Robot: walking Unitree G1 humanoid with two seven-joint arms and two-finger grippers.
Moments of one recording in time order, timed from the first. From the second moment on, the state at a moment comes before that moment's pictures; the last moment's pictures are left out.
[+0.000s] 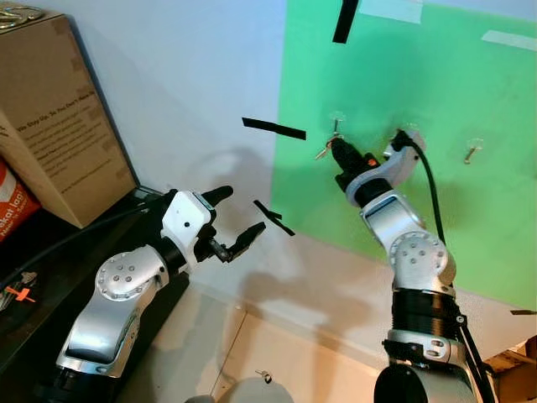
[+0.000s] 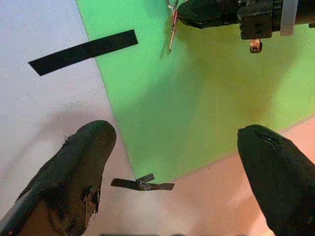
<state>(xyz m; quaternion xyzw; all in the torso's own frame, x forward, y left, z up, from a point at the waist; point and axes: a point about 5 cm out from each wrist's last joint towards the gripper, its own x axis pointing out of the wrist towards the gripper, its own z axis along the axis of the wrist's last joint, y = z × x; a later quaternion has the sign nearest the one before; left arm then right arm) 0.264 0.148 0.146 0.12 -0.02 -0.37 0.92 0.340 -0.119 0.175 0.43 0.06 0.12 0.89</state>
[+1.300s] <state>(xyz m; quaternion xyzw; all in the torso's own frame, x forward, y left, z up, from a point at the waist) 0.263 0.143 0.153 0.11 -0.03 -0.38 0.92 0.339 -0.117 0.159 0.44 0.11 0.10 0.88</state>
